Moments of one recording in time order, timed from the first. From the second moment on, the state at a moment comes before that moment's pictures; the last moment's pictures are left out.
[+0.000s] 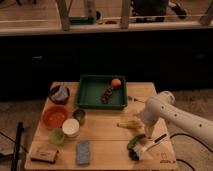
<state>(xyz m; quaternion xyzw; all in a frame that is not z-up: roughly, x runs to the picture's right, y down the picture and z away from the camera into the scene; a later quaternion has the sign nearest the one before) 0.219 0.220 0.818 -0.29 -0.12 -0.17 0.94</state>
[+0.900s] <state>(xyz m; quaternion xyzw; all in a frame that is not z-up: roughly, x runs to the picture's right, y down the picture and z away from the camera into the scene) 0.188 0.211 0.820 -0.29 -0.13 -0.17 0.93</state>
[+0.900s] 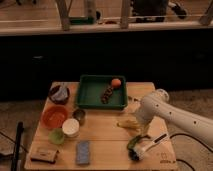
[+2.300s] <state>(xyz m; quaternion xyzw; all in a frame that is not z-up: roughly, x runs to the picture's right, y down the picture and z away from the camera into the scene) 0.173 0.208 0.842 -0.31 -0.14 -0.15 0.93</state>
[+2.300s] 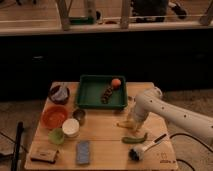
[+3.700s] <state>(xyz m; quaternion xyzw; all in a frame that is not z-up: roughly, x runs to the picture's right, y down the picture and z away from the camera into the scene) 0.157 0.172 0.781 -0.28 -0.21 -0.24 0.91</state>
